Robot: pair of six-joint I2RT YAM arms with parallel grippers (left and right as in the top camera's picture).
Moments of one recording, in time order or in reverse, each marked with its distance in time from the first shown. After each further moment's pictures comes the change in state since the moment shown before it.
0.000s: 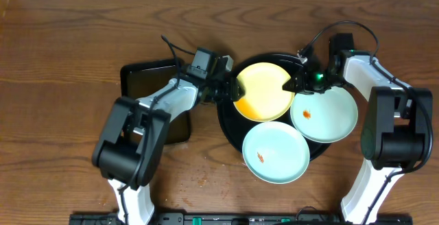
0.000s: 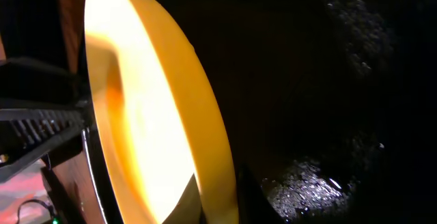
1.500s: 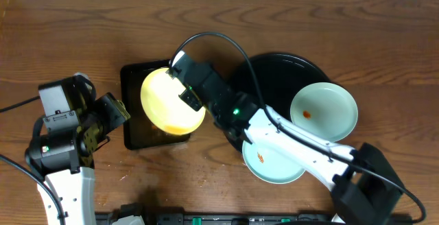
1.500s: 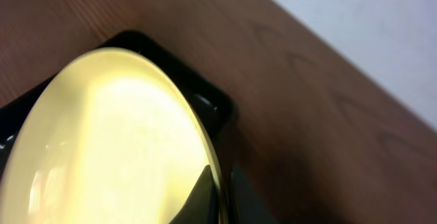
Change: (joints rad) left arm 0.638 -0.939 -0.016 -0.838 -0.388 0.073; right arm 0.916 -0.284 -0.003 0.597 0.954 -0.069
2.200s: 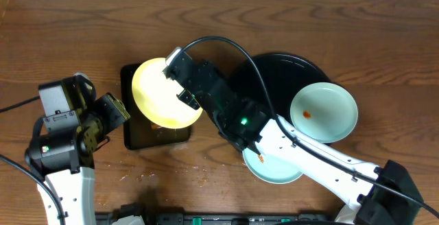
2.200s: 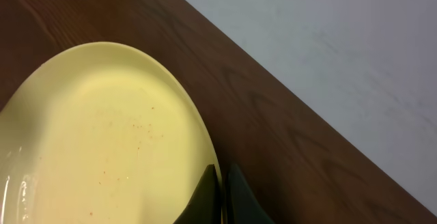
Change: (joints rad) left arm 0.000 0.000 0.000 -0.002 -0.003 0.000; right arm 0.039 -0.109 0.000 0.019 0.107 -0.073
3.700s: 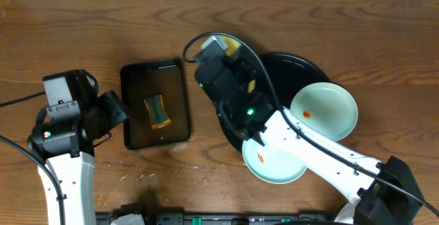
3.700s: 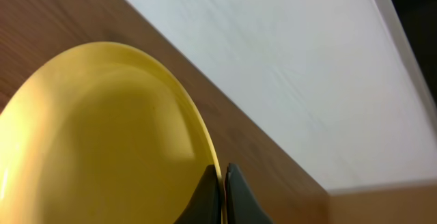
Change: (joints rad) left arm 0.000 0.074 0.000 0.003 0.013 0.000; right arm -0.060 0.007 0.000 -0.140 0.573 -0.177
